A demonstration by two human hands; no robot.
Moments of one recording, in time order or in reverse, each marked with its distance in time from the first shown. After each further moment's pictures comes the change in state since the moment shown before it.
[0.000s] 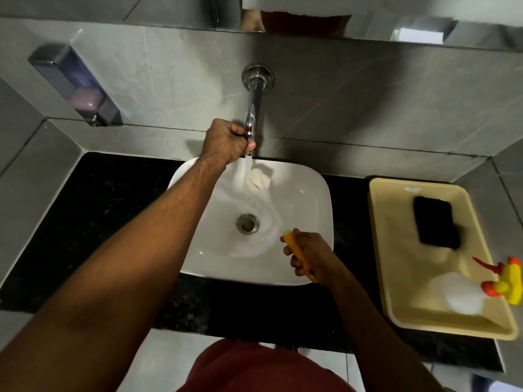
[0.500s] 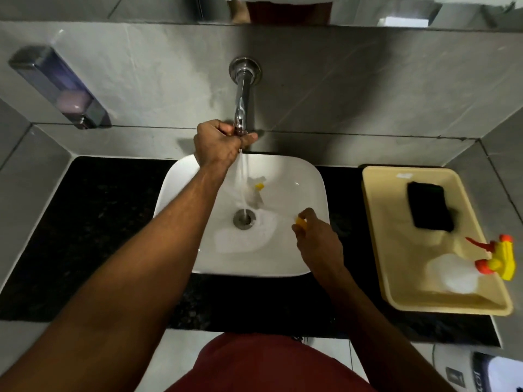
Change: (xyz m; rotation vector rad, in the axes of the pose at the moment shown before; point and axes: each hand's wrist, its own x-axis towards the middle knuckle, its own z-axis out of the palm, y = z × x) left_hand -0.009 -0.014 0.017 -0.055 0.341 -0.050; right_hand -0.016 0.011 0.004 -0.901 0.604 -0.493
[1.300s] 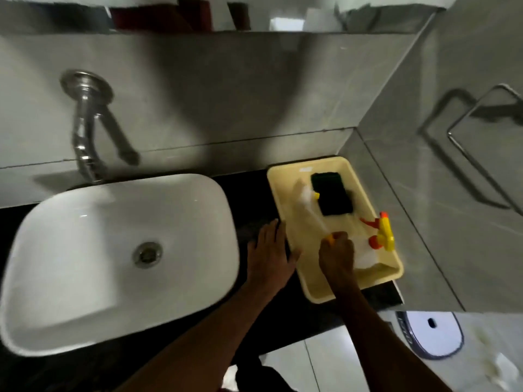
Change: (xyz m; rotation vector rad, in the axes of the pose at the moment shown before) left_hand -0.241 -0.114 0.222 0.655 -0.568 0.700; right_hand 0.008 0.207 -0.081 0.242 0.336 0.655
